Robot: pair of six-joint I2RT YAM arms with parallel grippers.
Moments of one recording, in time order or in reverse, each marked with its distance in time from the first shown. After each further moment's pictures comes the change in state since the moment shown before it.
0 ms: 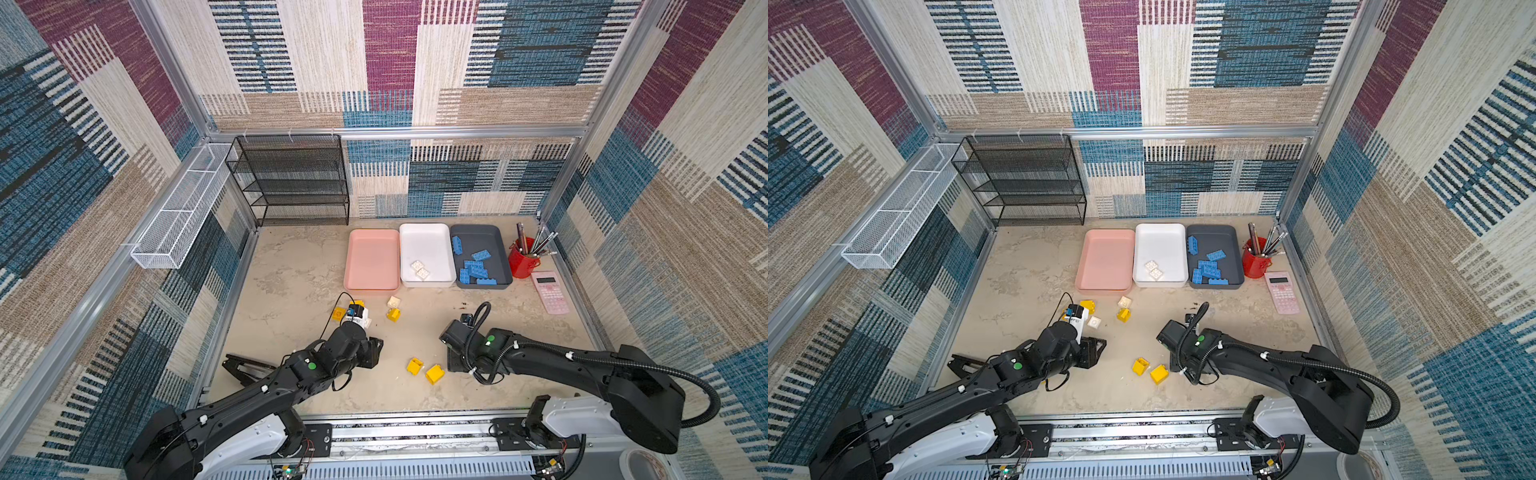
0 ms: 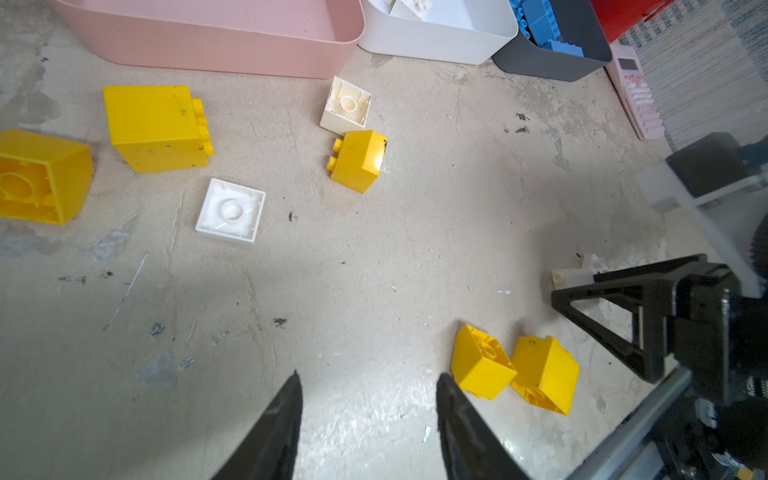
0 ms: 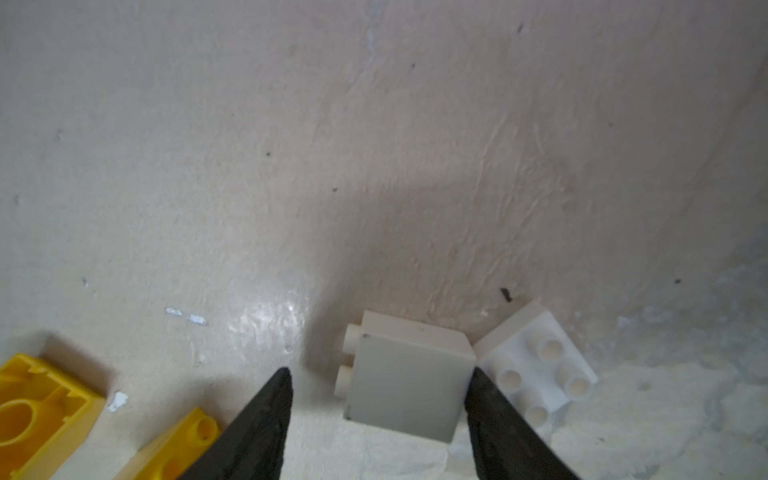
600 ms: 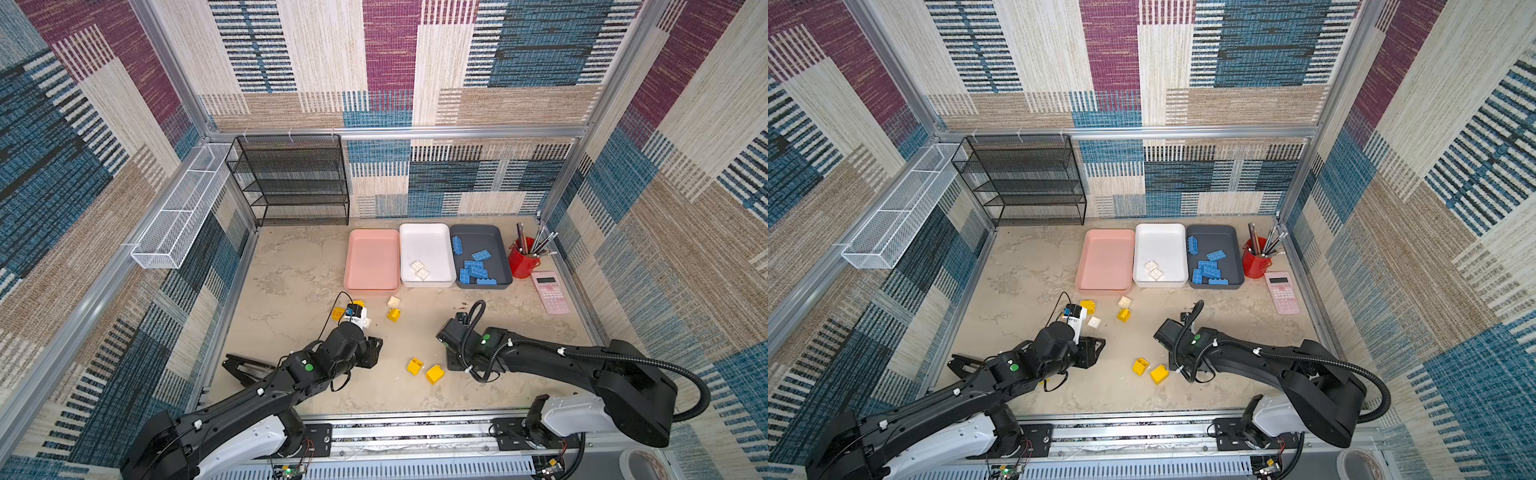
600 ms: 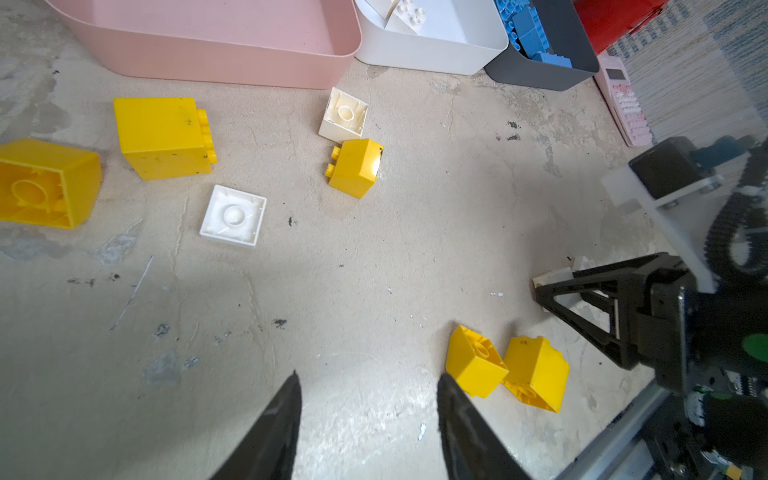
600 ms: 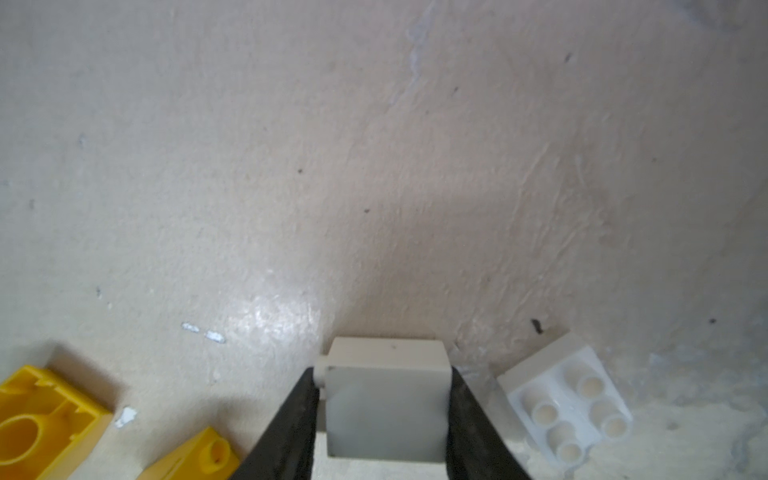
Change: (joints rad) left arm 0.000 -0.031 0.007 -0.029 -0.003 0.001; right arm 0.000 0.016 0.014 0.037 0.002 -0.051
